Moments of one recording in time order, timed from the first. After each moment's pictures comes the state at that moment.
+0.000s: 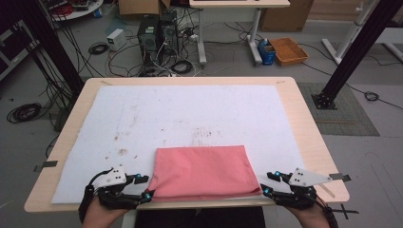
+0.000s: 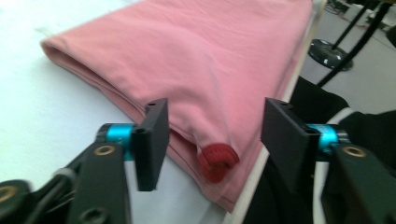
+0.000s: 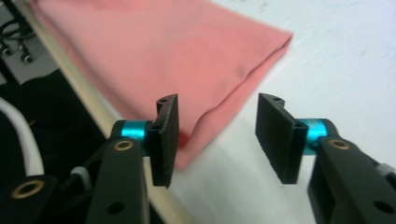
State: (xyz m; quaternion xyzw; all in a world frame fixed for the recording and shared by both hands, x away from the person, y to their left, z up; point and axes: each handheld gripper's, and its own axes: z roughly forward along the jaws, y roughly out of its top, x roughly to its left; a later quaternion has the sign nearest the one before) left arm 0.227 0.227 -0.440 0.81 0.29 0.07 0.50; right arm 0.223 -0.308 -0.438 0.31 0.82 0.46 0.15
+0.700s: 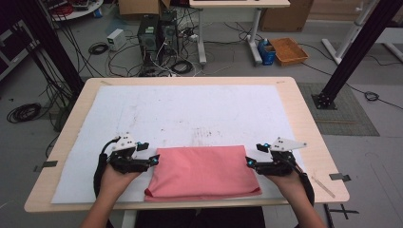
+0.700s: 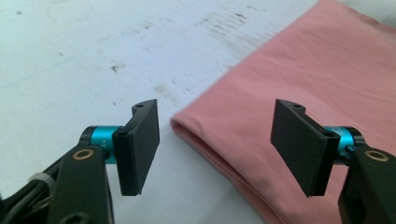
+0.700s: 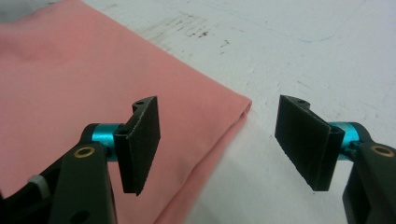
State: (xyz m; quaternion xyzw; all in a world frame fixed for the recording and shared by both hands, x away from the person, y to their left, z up) left arm 0.313 0.211 -0.425 0.80 0.35 0.15 0.46; right arm 0.305 -0.270 -0.425 0.34 0.81 0.45 0.16
